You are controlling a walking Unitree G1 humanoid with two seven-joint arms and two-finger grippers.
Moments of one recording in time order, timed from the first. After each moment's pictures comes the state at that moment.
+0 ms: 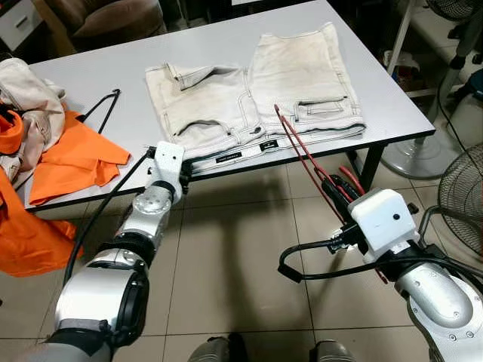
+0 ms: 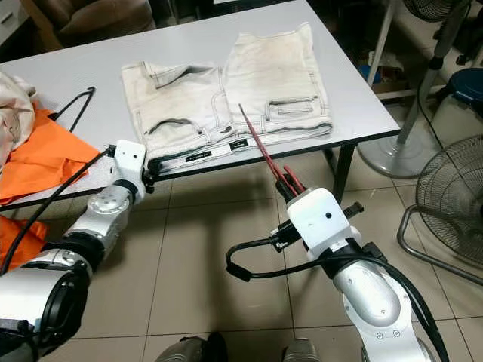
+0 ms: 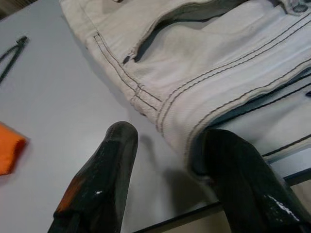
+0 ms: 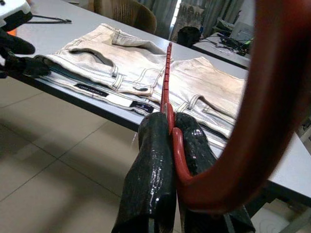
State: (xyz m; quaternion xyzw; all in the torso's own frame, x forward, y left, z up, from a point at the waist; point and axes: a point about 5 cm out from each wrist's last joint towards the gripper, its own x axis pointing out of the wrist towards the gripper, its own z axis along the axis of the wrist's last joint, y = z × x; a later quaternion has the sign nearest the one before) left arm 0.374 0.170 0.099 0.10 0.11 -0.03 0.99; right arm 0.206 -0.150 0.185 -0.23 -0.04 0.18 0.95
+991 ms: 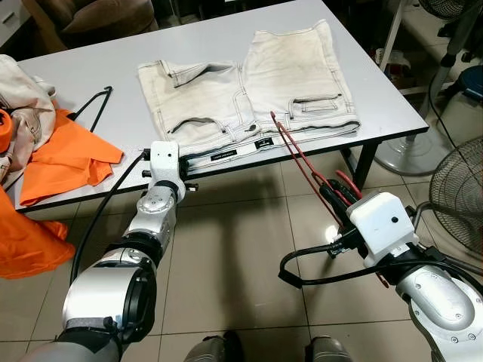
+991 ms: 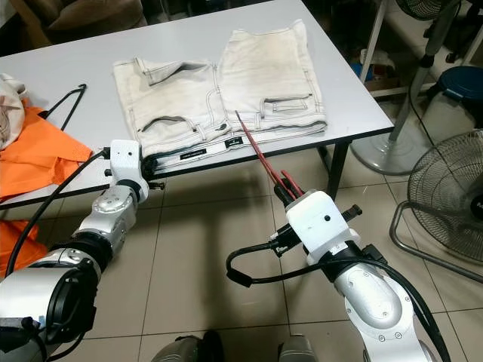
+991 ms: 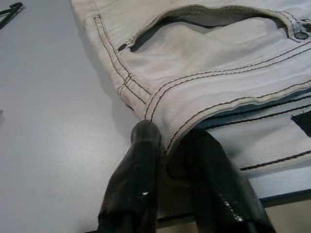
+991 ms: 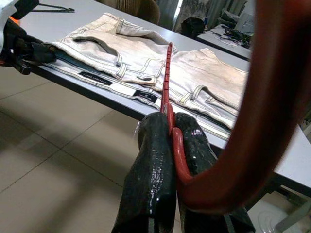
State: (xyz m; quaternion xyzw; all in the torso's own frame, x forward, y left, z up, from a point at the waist) left arm 0.375 0.167 0.099 0.02 0.10 0.01 0.99; right arm 0.203 -0.151 0.183 -0.23 -0.03 0.20 0.95
